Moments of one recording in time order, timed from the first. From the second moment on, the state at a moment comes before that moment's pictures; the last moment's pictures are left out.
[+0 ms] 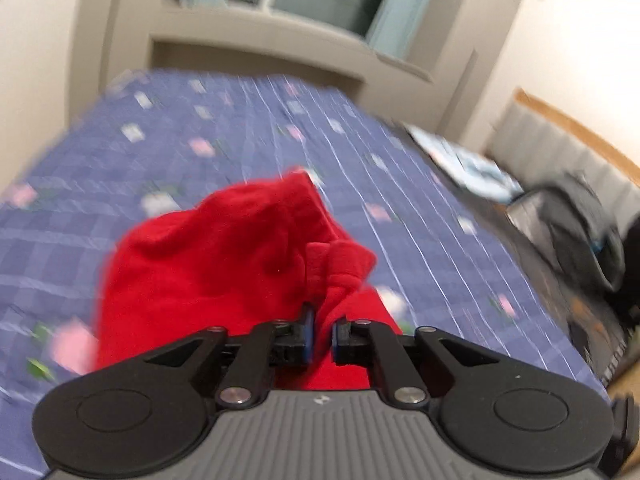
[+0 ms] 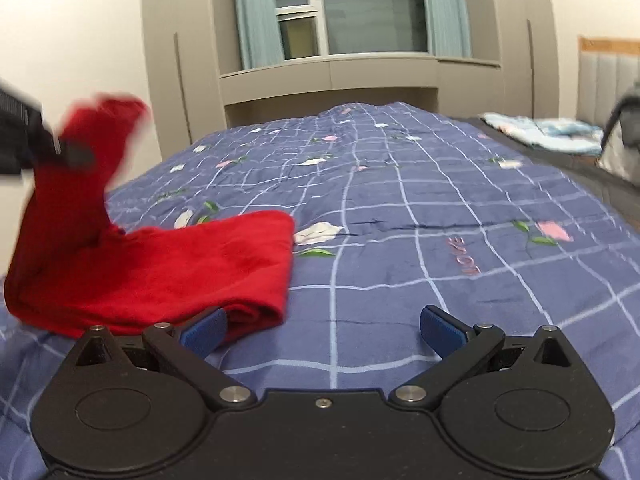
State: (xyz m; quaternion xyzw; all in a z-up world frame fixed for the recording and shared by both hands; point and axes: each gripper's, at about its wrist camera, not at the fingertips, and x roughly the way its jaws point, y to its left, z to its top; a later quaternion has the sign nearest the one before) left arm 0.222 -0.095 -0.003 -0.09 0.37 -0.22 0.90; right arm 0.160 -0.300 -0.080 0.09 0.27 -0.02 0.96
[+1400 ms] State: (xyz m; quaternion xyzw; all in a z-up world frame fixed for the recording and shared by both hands) left arm 0.213 0.011 -0.035 -0.10 0.41 0.04 0.90; right arm 0.229 -0.228 -0.048 0.07 0.32 0.17 0.93
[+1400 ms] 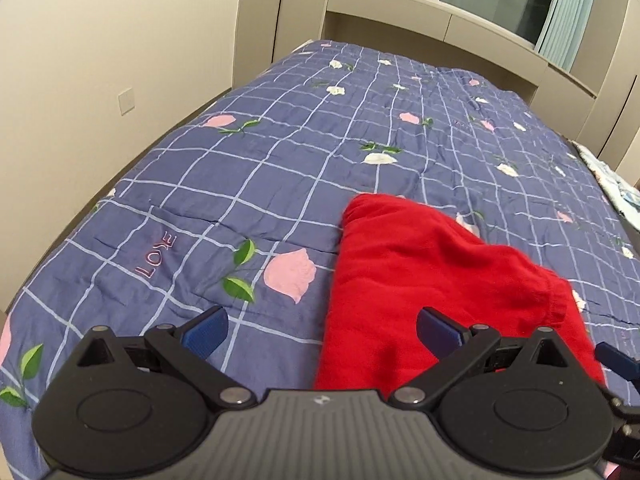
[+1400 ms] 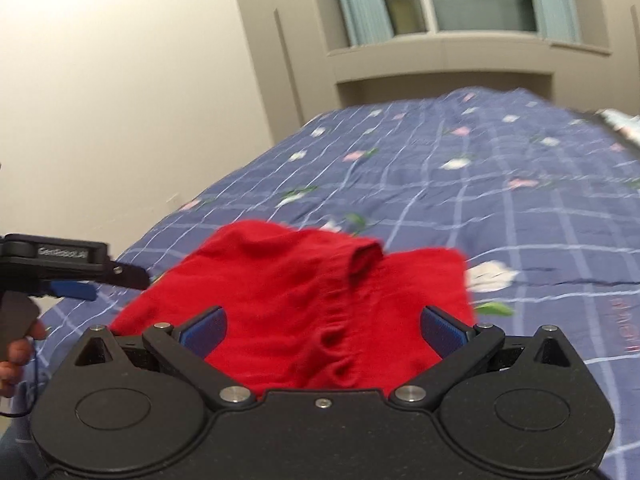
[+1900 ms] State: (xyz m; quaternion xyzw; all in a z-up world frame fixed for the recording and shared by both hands) left arm 0.228 0.005 -0.078 -0.09 0.45 0.03 0.89; right arm 0.241 -0.227 -0.074 0.14 0.35 0.19 0.90
